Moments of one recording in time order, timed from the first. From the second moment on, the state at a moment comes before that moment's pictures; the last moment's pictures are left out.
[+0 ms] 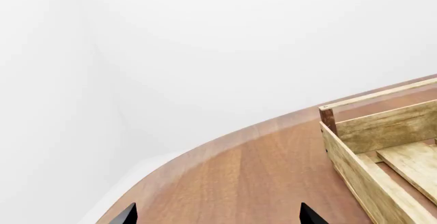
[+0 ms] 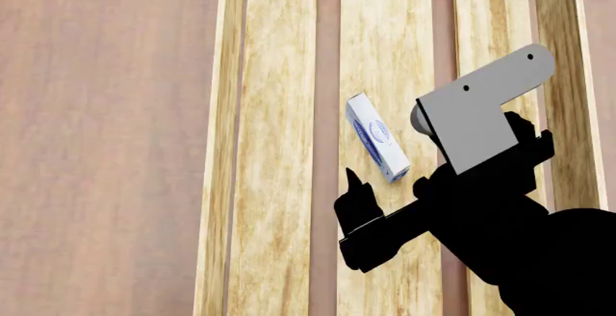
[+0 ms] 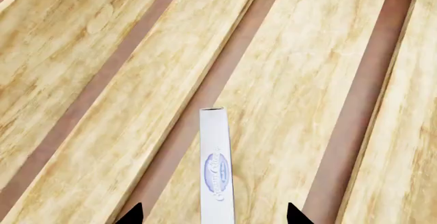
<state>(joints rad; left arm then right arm) 0.29 -0.47 0.34 0.78 0.33 0.14 -0.74 0.98 0.73 -0.40 -0.36 1.13 1.15 0.22</state>
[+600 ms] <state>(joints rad) 0.30 -0.47 0.34 0.79 0.33 0.13 -0.75 1.09 0.82 -0.30 -0.59 1.44 1.31 0.46</state>
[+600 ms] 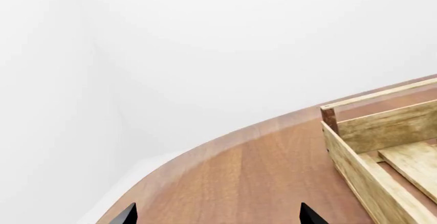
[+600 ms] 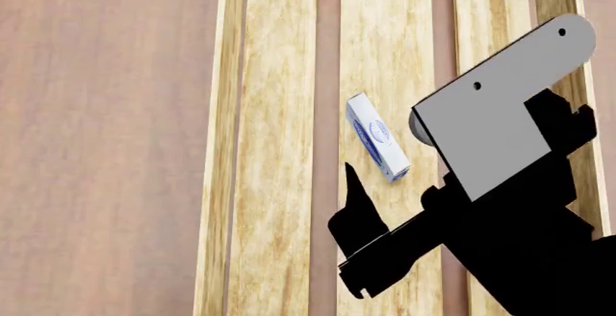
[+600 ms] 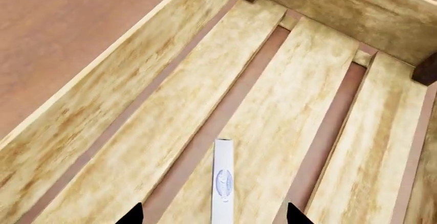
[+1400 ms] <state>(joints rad) 0.30 -0.48 0.32 0.80 0.32 0.13 -0.75 0.84 1.10 0.02 -0.79 1.64 1.18 0.57</state>
